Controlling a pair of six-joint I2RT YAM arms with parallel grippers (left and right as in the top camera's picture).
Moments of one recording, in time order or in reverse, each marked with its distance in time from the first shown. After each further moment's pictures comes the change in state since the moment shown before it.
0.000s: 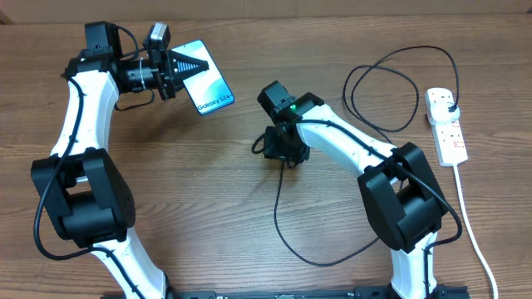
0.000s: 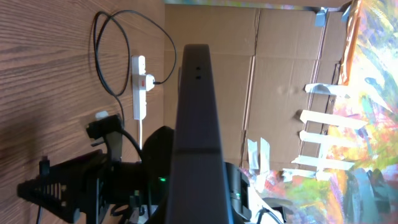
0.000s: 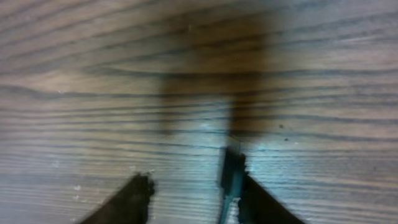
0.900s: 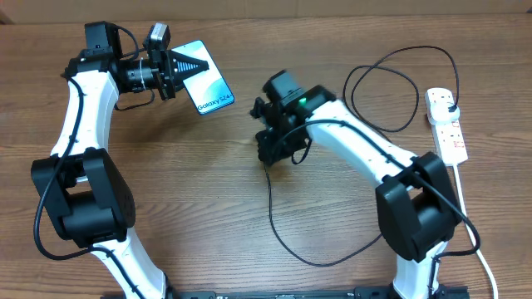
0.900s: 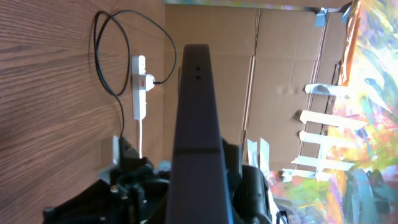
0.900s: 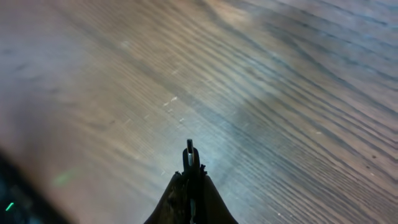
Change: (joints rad) left arm 0.000 0.000 0.000 0.000 -0.001 -0.003; right arm -0.006 -0.076 0.038 -0.044 -0.256 -0.561
